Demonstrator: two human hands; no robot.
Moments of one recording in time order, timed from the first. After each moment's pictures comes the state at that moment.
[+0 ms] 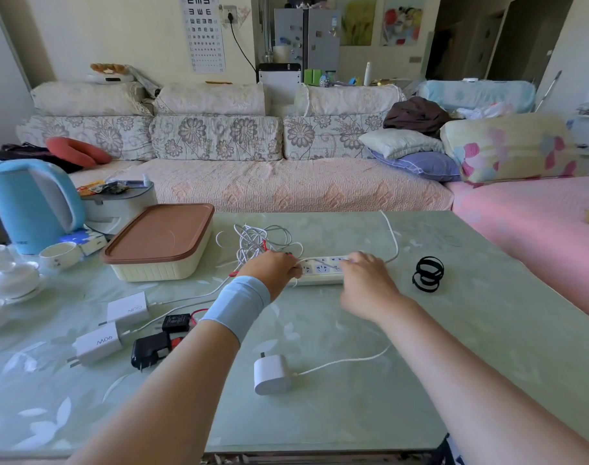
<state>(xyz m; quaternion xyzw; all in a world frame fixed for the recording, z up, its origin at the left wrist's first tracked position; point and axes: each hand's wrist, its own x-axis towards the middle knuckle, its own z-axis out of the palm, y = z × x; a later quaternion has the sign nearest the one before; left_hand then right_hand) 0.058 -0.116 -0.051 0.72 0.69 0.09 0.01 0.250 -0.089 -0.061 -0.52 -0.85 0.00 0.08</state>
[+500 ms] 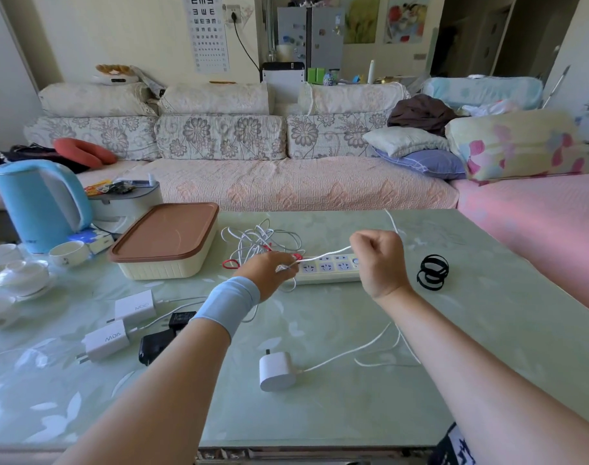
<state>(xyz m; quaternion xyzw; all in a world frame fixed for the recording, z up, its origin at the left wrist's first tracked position) 0.035 -0.121 -0.067 0.67 0.70 0.21 0.11 0.244 -0.103 -0.036 -0.31 -0.69 0.29 0.58</state>
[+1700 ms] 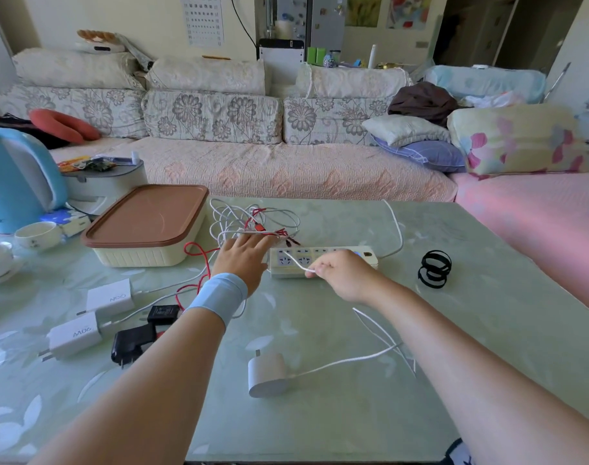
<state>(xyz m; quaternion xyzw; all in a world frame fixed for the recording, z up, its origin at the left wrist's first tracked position) 0.001 -0.079 -0.118 0.68 0.71 0.12 -0.17 0.223 -0.063 -0.074 -0.44 -0.83 0.28 0.18</state>
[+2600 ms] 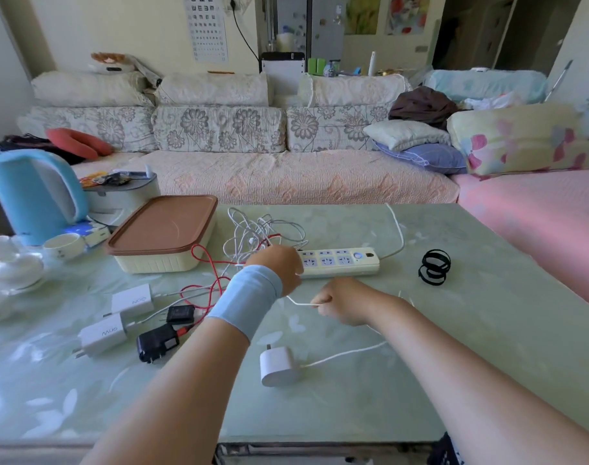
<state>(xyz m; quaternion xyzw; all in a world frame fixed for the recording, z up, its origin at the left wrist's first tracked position) 0.065 -0.118 -0.049 0.69 0.72 0.03 0.02 0.227 -0.085 -0.092 -0.42 -0.87 0.25 0.01</state>
